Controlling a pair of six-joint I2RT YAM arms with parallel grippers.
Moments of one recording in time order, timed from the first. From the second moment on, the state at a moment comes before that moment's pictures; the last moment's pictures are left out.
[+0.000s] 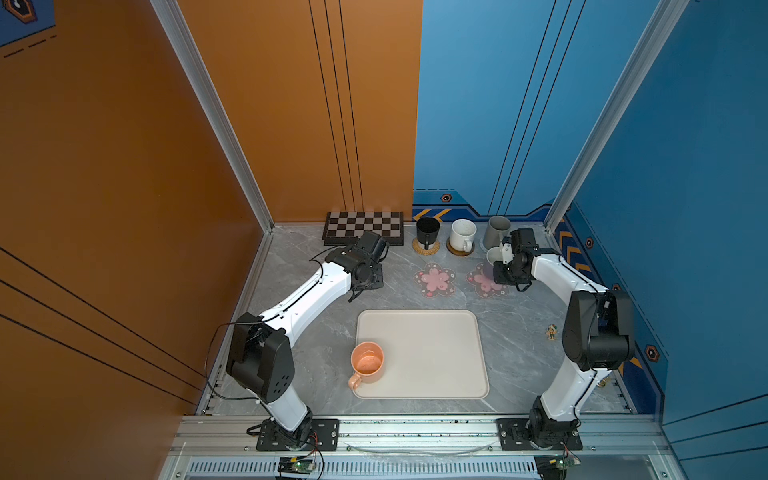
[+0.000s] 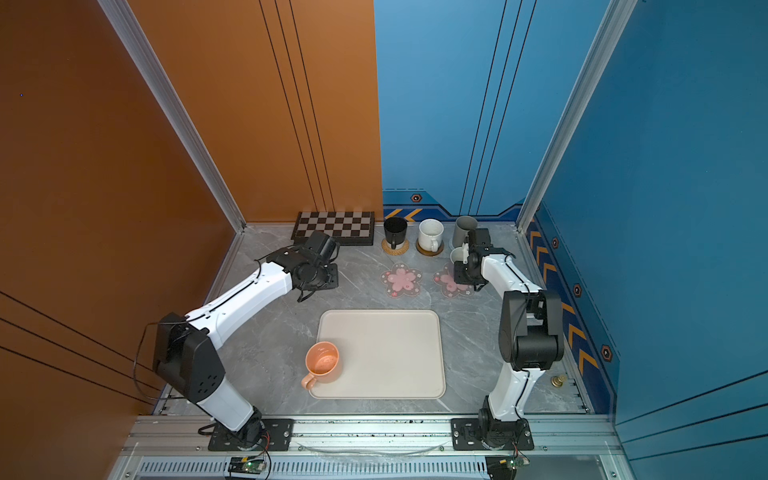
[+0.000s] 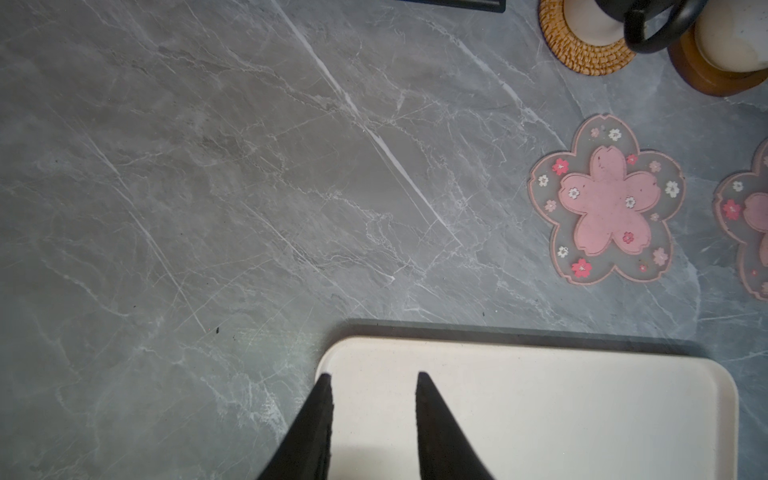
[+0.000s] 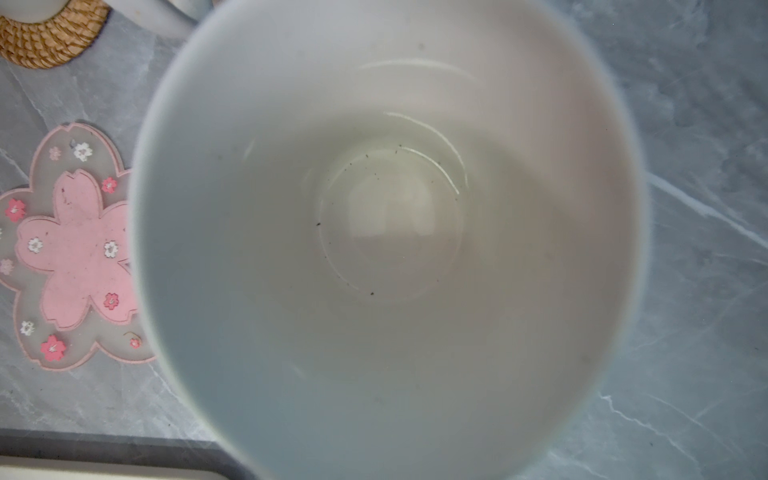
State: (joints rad) left arm -0.50 1.65 1.44 -0.87 -0.22 -0.57; right arm 0.02 1.81 1.33 -0.64 -0.07 0.08
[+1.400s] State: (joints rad) left arm -0.50 1.65 1.42 -0.87 -0.22 -0.58; right arm 0.04 1.81 1.23 -0.59 -0.05 0.12
